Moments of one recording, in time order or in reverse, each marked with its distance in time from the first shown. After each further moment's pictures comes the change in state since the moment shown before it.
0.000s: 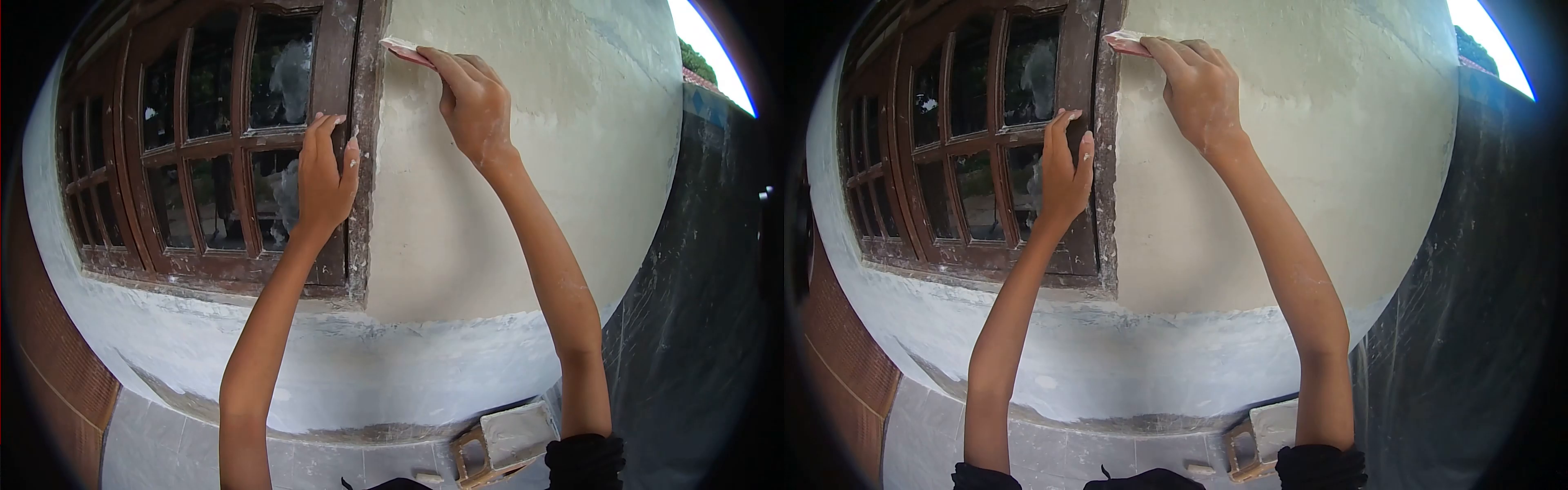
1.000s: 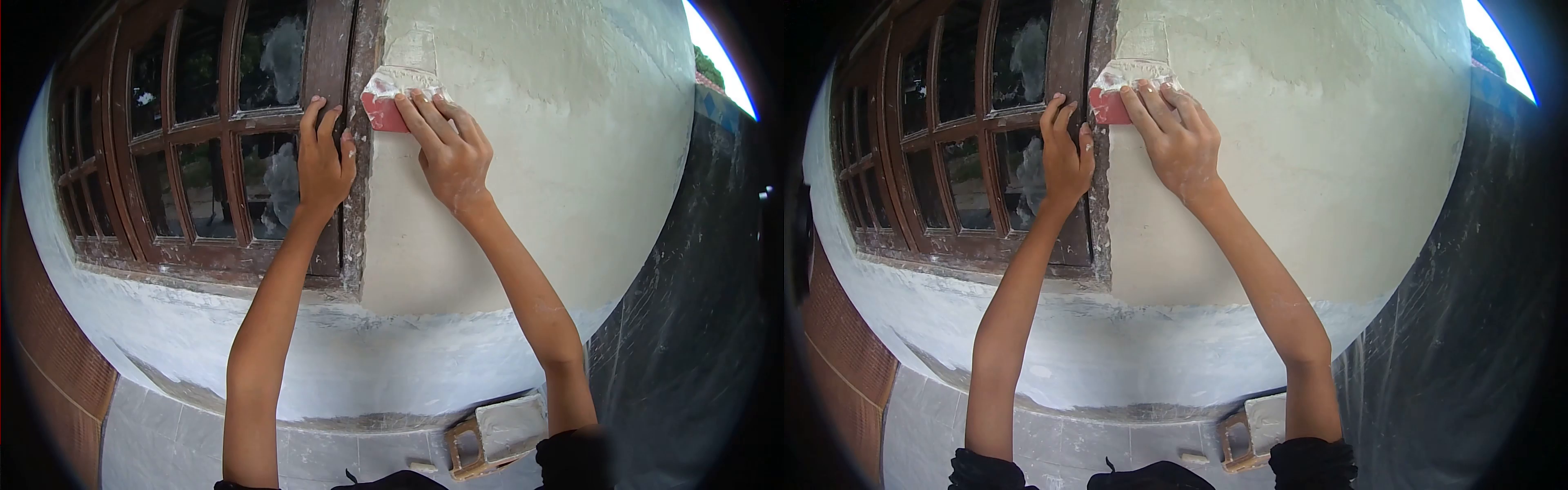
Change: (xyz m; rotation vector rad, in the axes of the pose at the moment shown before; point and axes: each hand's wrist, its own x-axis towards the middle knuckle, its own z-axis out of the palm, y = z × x) left_hand -0.015 -0.042 0.035 0.095 0.128 0.179; right_hand -0.078 -0.037 0.009 -0.184 -0.055 -0.056
